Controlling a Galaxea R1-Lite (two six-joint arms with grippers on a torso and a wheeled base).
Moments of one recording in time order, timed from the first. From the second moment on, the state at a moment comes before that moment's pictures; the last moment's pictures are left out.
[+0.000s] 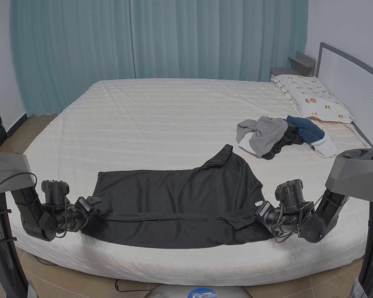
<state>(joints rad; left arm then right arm) 0.05 2.23 -0.50 -1.04 -0.16 -0.85 0.39 2.24 -0.64 -0.89 -0.04 1.05</state>
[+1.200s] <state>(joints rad) 0.06 2.23 -0.50 -1.04 -0.16 -0.85 0.48 2.05 -0.55 -0.65 -0.04 1.06</state>
